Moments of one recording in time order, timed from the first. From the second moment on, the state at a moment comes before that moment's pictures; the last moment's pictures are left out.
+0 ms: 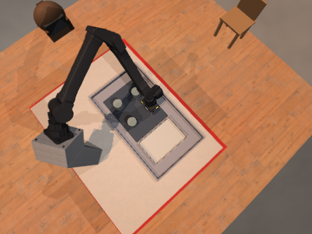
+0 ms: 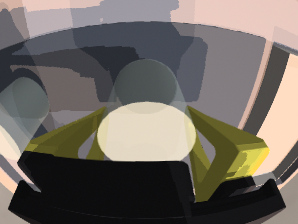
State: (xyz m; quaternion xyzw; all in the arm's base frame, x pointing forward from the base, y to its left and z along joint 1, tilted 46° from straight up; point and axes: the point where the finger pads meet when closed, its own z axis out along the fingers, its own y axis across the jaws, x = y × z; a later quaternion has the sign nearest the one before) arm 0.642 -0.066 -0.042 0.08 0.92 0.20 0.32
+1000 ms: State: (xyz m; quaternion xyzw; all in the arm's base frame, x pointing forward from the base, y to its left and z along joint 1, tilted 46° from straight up) arm 0.599 -0.072 -0.002 0.07 0.92 0.21 0.32
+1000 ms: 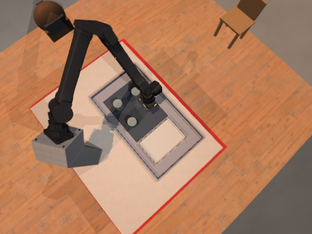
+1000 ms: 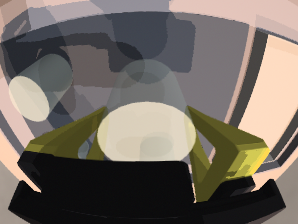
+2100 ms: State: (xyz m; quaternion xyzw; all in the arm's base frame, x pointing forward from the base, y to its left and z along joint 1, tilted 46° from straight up) arm 0.564 -0.093 0.043 0.07 0.92 0.21 0.32
